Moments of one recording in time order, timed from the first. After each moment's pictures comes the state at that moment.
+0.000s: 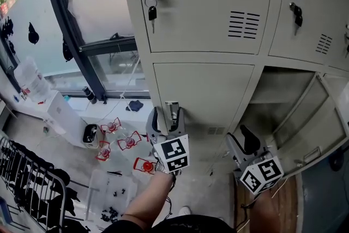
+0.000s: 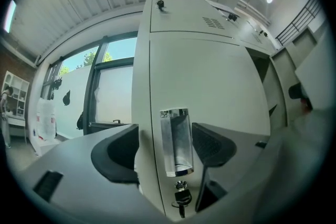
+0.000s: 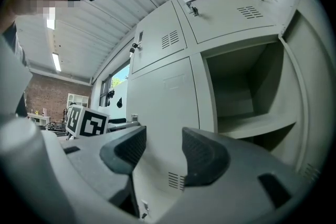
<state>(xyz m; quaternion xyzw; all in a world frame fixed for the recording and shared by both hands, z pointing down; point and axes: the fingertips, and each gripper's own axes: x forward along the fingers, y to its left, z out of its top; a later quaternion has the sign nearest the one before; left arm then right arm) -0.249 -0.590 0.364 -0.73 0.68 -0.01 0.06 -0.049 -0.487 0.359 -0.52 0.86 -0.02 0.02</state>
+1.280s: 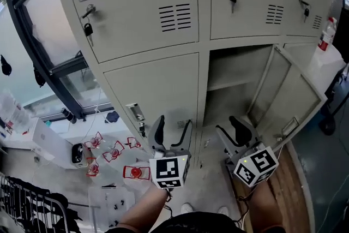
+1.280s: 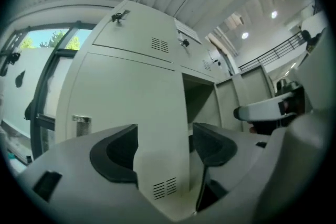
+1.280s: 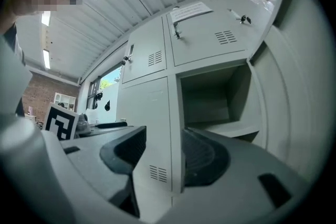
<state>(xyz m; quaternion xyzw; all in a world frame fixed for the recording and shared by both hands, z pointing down) -0.107 -0.506 0.351 -0.88 0.48 0.03 0.06 0.018 -0.442 0.346 -0.57 0.82 0.00 0.04</state>
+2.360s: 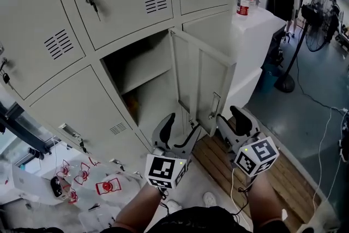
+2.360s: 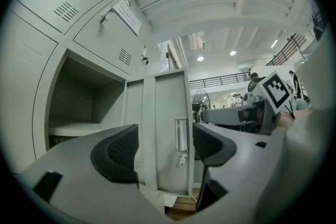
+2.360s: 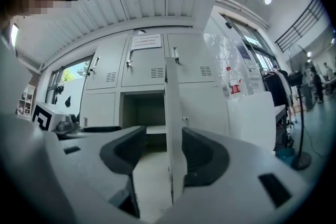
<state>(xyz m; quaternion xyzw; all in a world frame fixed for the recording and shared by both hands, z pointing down) 0.141 -0.339 0.355 -0.99 0.16 0.04 0.01 0.232 -0.275 0.344 -0.74 0.67 -0.01 0.04</state>
